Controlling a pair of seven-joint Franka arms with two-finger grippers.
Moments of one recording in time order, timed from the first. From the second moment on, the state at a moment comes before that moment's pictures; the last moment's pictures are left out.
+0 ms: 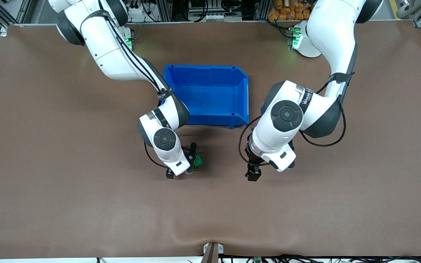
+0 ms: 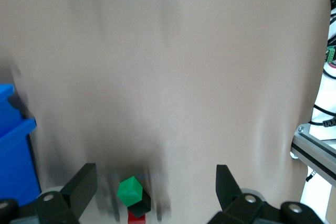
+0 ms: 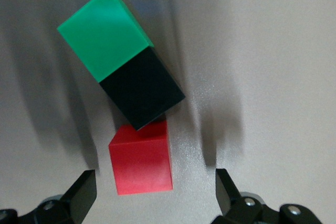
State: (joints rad) left arm -0.49 0.72 -0.05 -1.10 -0.03 1.93 -2.01; right arm 0.53 0.92 0.00 -1.30 -0.10 2.18 -0.85
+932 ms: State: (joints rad) left arm -0.44 0.67 -0.05 -1.10 -0.03 1.86 -1.88; right arm 0.52 0.92 0.00 -1.30 -0.08 2.30 -0.84
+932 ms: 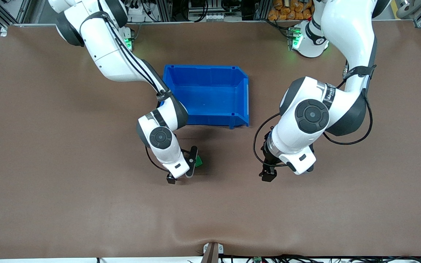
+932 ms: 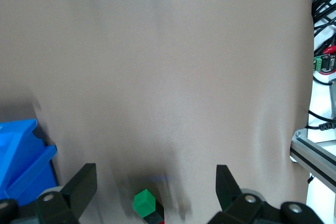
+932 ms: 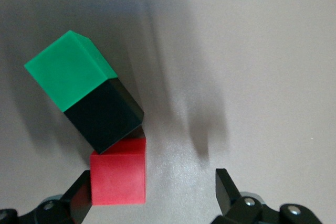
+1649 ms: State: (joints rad) left arm -0.42 0.65 -0.05 -1.10 -0.03 1.85 -1.81; right arm 0.43 0.86 -0.01 -1.26 -0.01 2.16 -0.84
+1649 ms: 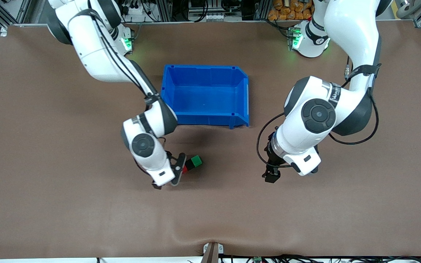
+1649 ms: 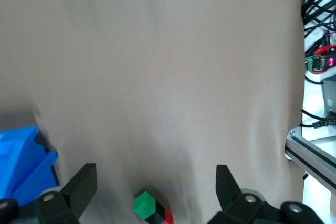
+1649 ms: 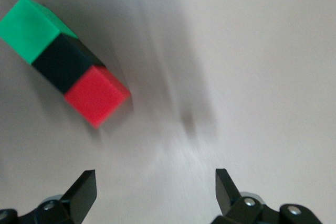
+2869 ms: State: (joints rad) left arm -0.30 0.34 -0.03 -1.12 0.08 1.31 -0.69; right arm 0.01 0.29 -0.02 -1.29 0.04 1.65 -0.42
